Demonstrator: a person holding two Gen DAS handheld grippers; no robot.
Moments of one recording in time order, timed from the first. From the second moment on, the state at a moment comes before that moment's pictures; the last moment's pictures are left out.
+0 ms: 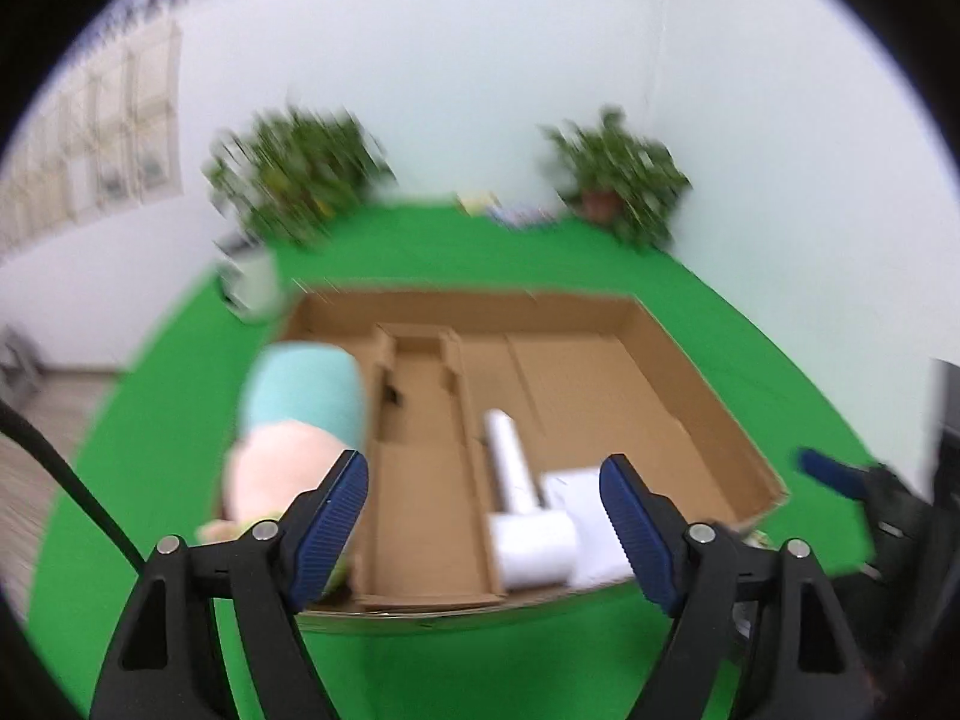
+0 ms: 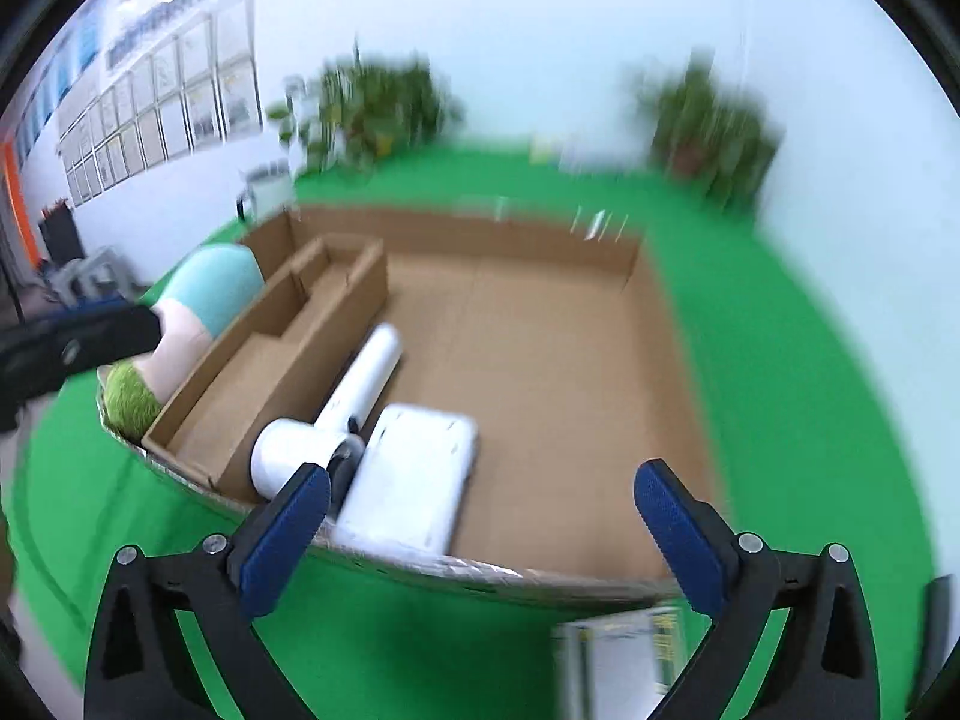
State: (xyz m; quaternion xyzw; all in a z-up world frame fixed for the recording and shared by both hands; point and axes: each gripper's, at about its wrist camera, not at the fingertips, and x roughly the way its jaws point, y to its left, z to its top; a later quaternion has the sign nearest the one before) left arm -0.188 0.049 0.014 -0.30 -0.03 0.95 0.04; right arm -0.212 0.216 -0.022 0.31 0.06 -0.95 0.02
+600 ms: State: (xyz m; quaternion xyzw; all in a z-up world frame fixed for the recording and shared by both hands) left arm -0.115 0.064 0.008 -0.27 -0.01 0.96 -0.01; right arm -0.112 0.215 0.000 0.24 0.01 -0.97 0.04
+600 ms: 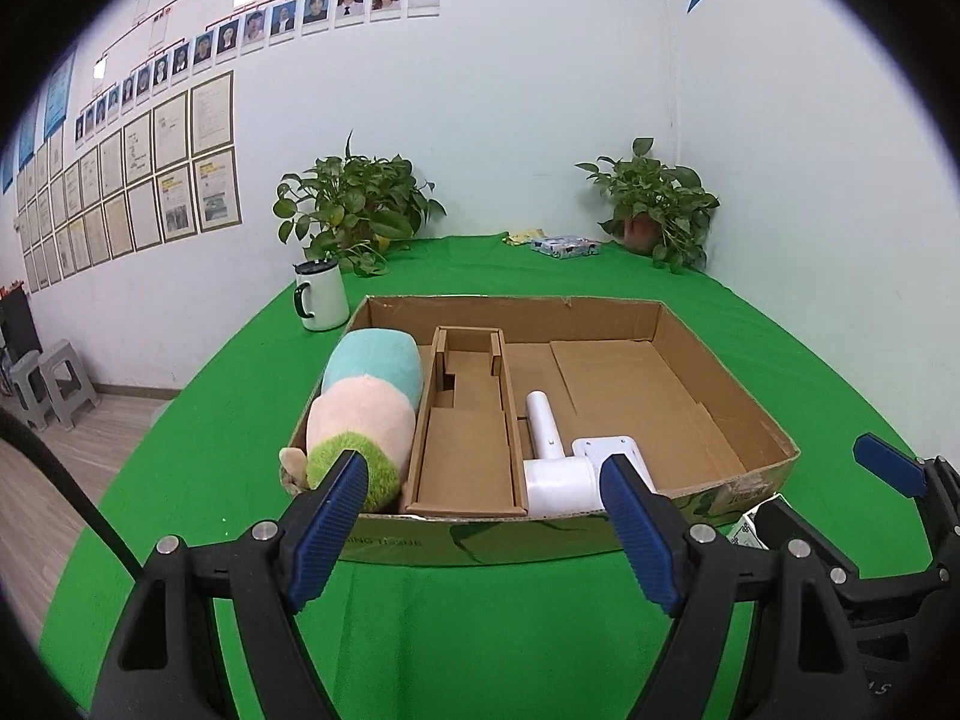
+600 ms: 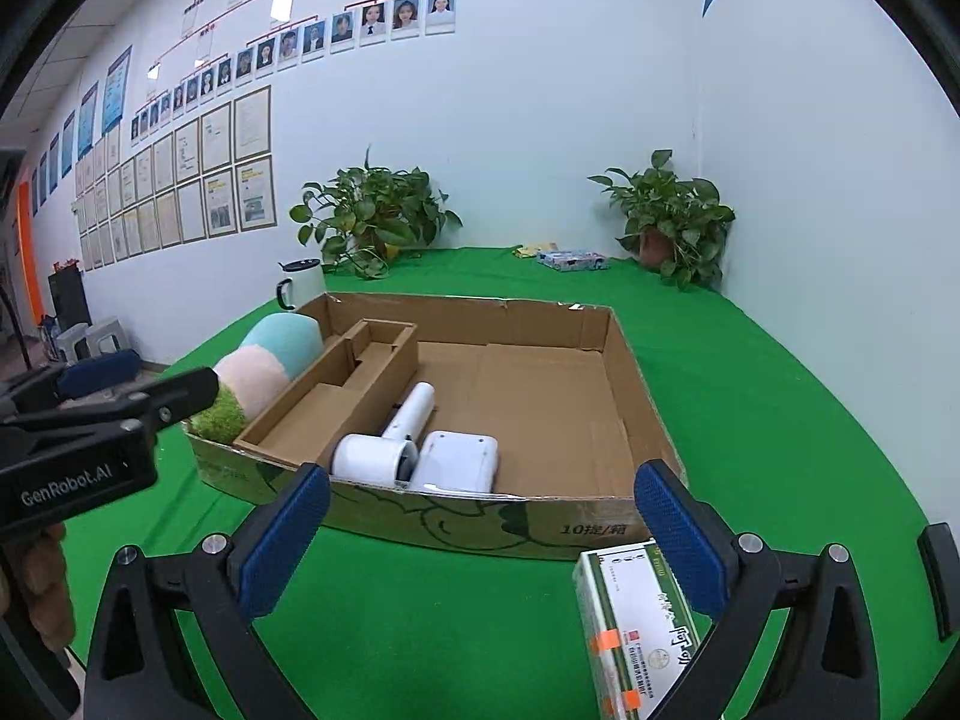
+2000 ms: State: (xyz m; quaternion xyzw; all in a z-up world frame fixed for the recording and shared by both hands) left arm -0.107 0.070 -0.070 -0.37 -0.05 0.92 0.09; right arm -0.044 0.250 -0.097 0.44 -0.04 -0.89 0.15
